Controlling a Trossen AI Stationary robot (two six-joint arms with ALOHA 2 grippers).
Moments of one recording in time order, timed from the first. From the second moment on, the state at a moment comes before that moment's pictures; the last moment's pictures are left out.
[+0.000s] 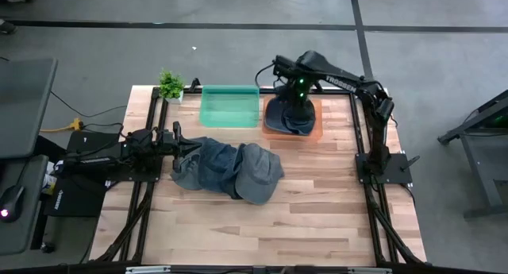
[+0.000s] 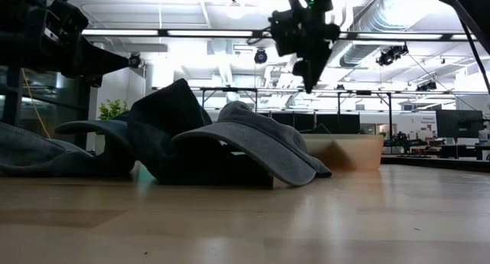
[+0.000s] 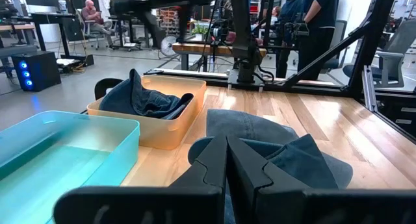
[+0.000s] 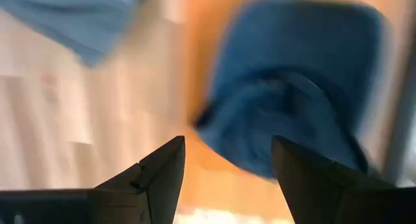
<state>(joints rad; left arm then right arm) 0.14 0.01 0.04 -0.03 0.01 -0.03 -0.55 1.95 1.94 -1.52 -0.20 -0.55</state>
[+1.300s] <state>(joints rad) 0.14 0.01 0.04 -0.03 0.01 -0.03 -0.20 1.96 1.68 -0.85 -0.17 -0.84</state>
